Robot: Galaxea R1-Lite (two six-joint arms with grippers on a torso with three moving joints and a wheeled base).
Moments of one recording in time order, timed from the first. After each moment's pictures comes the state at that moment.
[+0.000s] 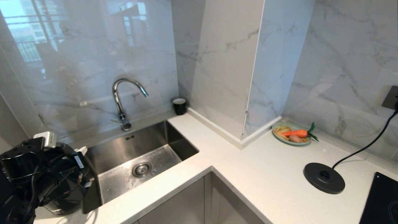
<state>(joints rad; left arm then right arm) 0.24 2.00 -0.30 -1.52 -0.09 -0.12 0.00 0.00 0.00 0.00 -0.01 0.04</state>
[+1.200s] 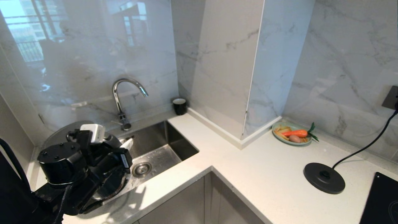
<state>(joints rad) -0.28 1.85 -0.26 -1.51 0.17 -0.11 0.00 0.00 0.00 0.00 -0.01 0.04</state>
